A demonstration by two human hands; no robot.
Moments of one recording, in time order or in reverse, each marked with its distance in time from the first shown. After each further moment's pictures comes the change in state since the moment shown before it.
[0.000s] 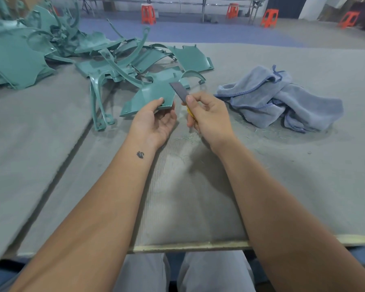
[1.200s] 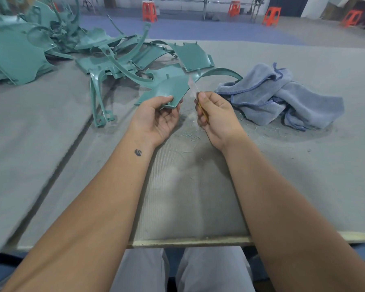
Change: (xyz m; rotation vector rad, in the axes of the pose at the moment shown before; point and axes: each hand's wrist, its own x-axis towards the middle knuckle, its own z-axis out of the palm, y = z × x) left_hand -0.013 0.002 0.001 0.046 -0.115 -0.070; right_hand 0.008 0.009 -0.011 0.283 0.055 0.219
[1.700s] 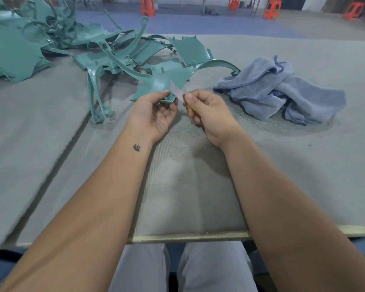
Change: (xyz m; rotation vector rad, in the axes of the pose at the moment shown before) left_hand 0.003 -0.001 0.000 -0.042 0.026 0.023; right_hand -0.003 0.004 0.002 -0.180 -0.169 -0.080
